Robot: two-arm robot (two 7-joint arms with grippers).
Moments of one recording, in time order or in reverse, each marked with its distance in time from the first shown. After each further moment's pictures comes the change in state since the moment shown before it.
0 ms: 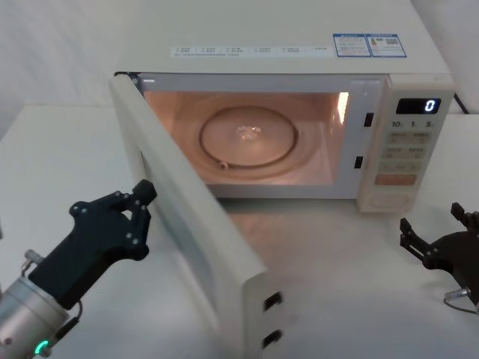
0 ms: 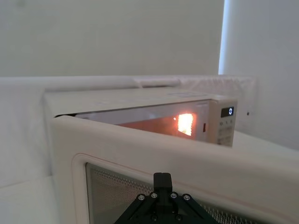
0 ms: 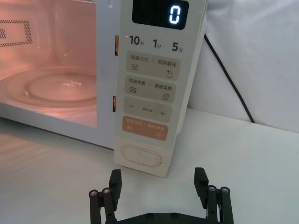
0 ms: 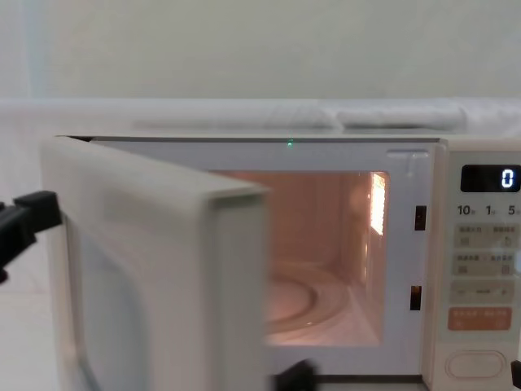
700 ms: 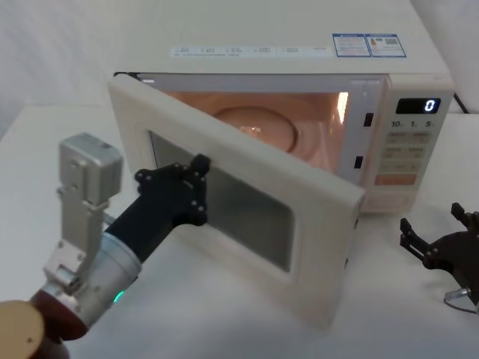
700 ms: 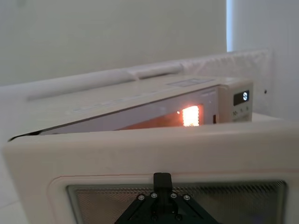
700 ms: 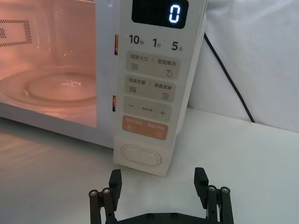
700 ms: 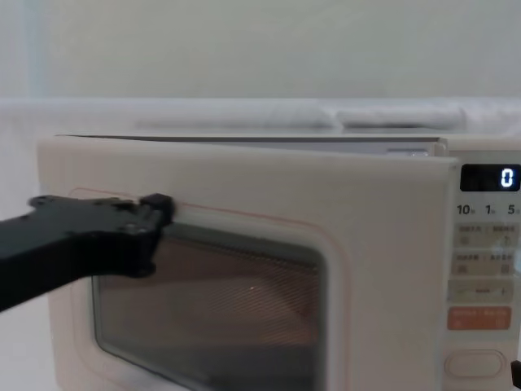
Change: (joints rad) left arm -0.256 -0.060 0.217 0.101 0.236 0.122 0.143; right arm 0.000 0.000 0.000 0.000 0.000 0.000 0.000
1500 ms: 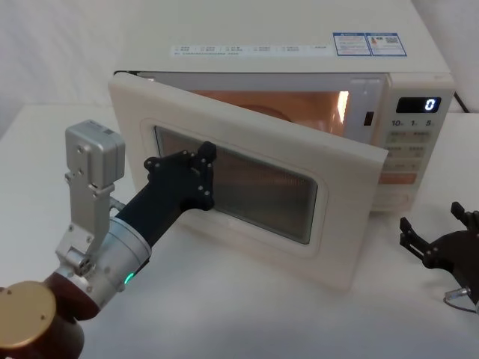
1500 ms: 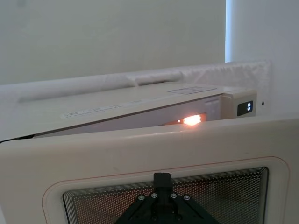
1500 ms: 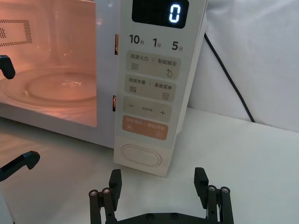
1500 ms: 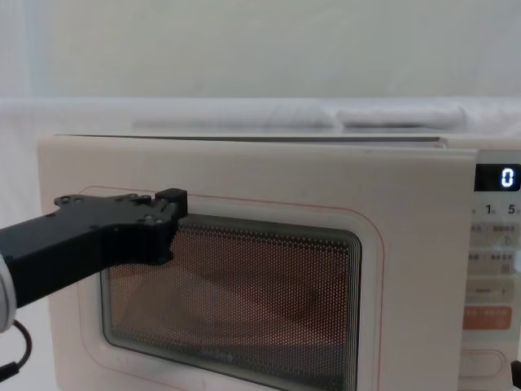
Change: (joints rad) left arm -0.081 -0.054 0.009 0.106 -0.025 -0.041 -0.053; right arm 0.000 0.000 0.000 0.000 0.000 0.000 0.000
